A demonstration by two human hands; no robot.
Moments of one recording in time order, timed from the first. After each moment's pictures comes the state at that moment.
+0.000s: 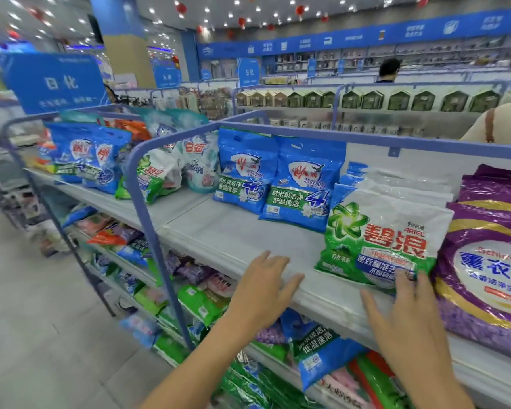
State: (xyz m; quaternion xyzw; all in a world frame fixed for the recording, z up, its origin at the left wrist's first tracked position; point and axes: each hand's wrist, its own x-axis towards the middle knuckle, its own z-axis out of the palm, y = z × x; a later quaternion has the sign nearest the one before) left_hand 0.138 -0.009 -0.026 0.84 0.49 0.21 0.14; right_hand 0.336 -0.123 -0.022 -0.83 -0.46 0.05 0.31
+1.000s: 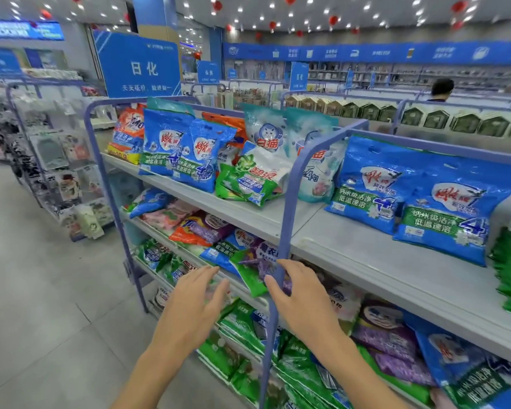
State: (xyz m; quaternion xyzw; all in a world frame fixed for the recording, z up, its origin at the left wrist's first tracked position) left_hand -0.302 0.064 -0.051 0.72 0.61 0.30 0.14; right_hand -0.085 0.049 -0.025 -0.64 -0.68 0.17 0.31
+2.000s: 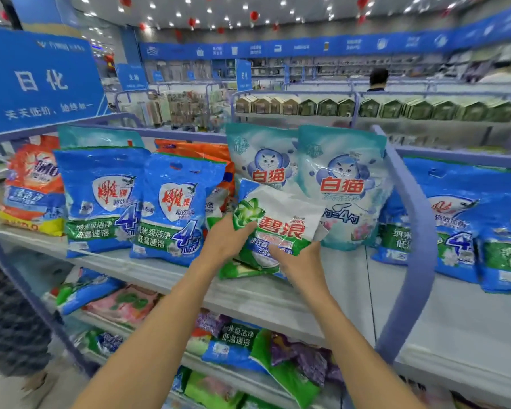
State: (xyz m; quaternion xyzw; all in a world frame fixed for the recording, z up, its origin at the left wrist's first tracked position) left_hand -0.279 0.493 0.029 0.74 0.52 0.28 0.31; right_hand -0.138 0.404 -0.021 -0.72 -0.36 0.27 0.53
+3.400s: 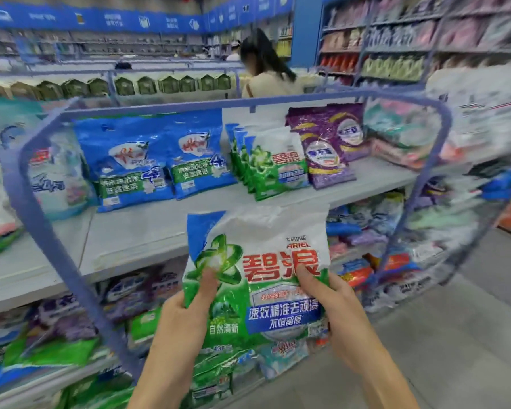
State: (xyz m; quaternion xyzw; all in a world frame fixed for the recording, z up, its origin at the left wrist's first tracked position) left_hand -0.151 -0.003 0.025 0.63 0.36 0.16 0.67; right_hand -0.036 -0.167 -0.015 -0.62 -0.07 0.21 0.75
